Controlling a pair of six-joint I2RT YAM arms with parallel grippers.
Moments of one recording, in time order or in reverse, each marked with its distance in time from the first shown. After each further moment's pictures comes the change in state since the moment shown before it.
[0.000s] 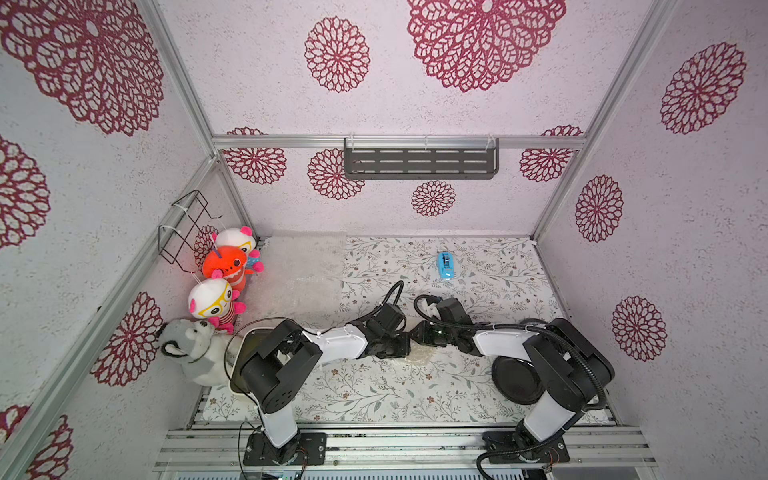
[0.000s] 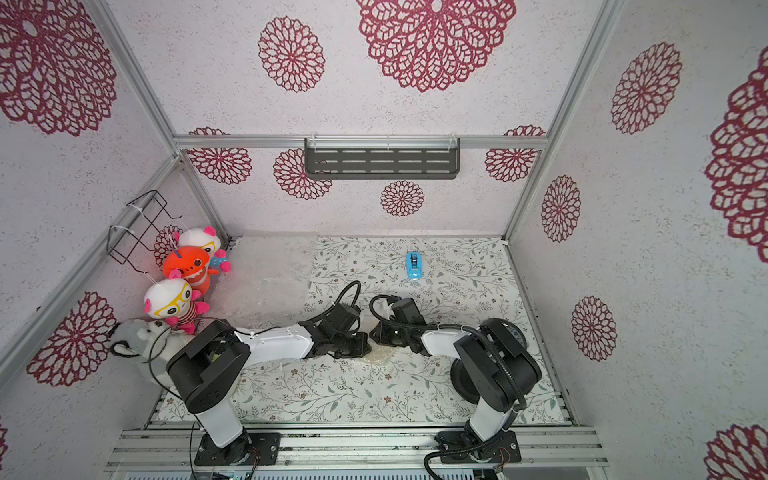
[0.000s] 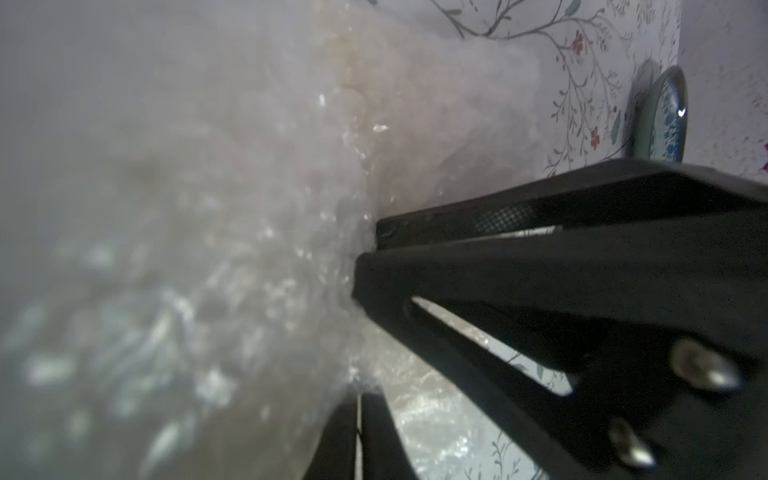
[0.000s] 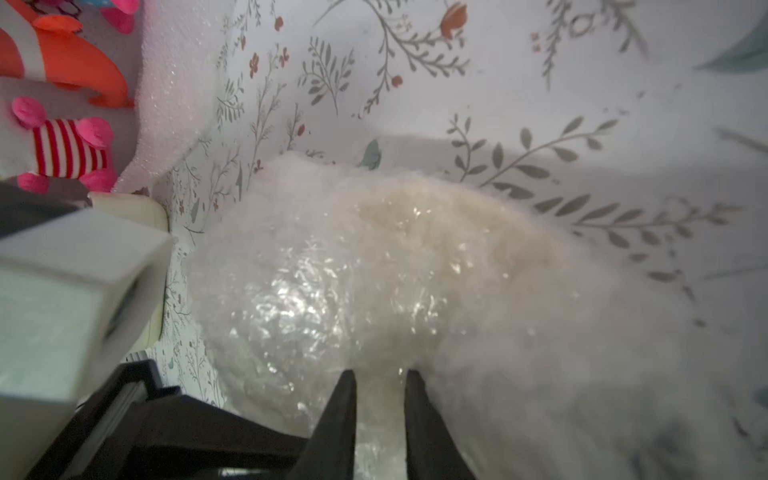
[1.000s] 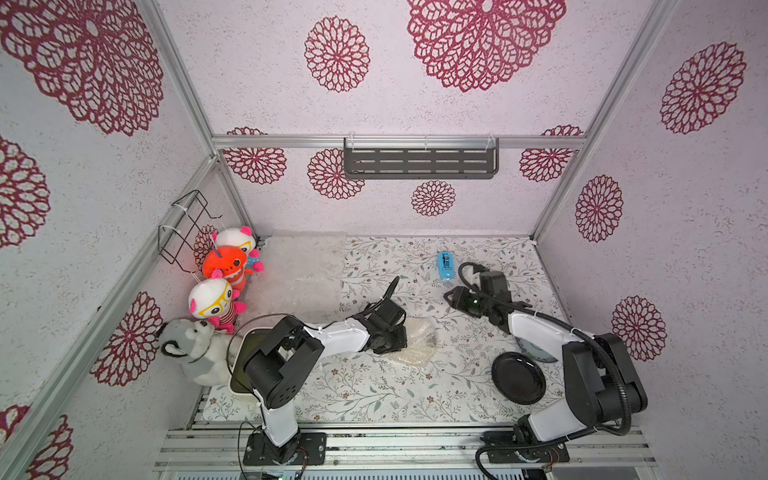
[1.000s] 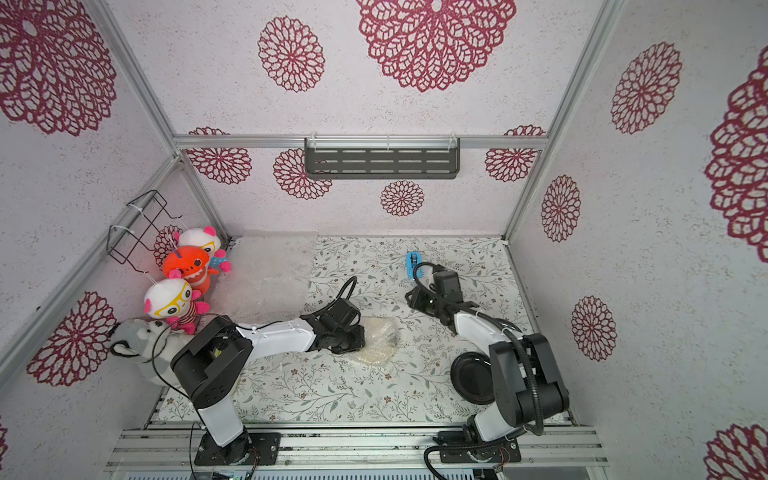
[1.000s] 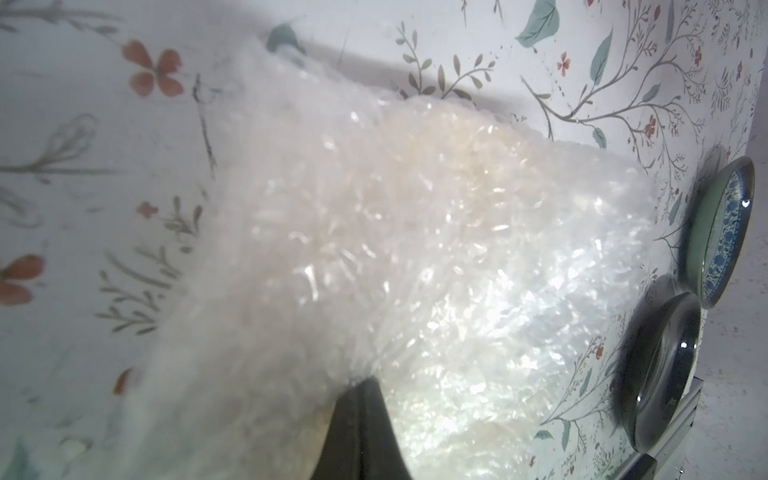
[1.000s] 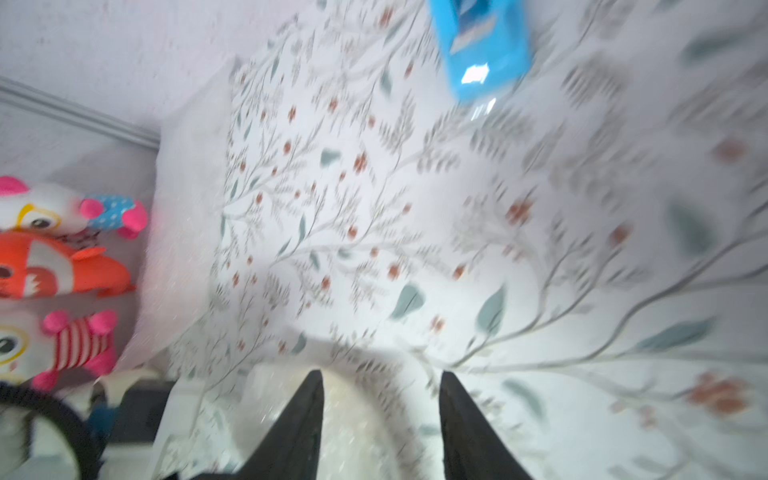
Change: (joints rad) left arm 0.018 0.074 0.066 -0.084 -0.120 -0.103; right arm -0.412 -0.087 0.234 -0.252 0.071 -0.179
